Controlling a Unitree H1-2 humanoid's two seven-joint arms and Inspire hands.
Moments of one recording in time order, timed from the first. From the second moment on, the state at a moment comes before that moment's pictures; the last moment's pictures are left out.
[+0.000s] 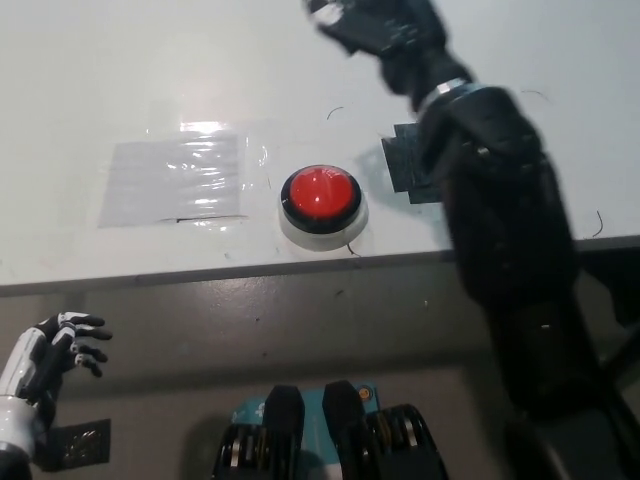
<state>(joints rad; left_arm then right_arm) -0.13 0.26 0.24 0.15 -0.23 0.07 -0.13 -0.99 0.09 0.04 0.31 0.24 0.39 -0.04</state>
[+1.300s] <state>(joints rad) -0.21 0.26 0.24 0.17 -0.24 0.07 -0.13 -0.77 0.14 0.06 0.64 0.18 0.14 0.06</state>
